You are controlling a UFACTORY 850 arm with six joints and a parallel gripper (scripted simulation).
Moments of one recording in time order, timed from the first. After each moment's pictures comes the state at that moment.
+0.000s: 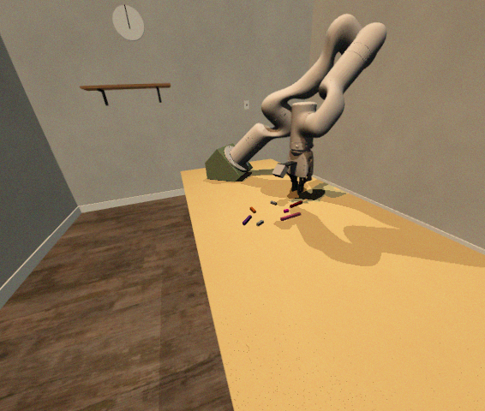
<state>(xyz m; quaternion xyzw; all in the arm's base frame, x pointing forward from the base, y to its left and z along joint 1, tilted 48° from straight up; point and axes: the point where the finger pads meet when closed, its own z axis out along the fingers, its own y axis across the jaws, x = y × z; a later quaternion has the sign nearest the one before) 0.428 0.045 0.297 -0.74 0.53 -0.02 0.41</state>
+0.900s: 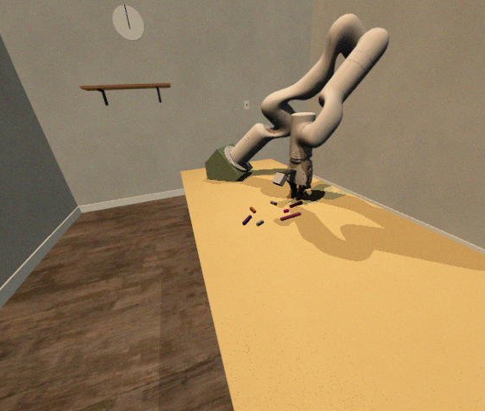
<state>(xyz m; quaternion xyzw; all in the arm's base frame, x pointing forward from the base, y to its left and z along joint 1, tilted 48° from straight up) 0.443 0.064 0.275 -0.74 0.53 -0.02 0.41</state>
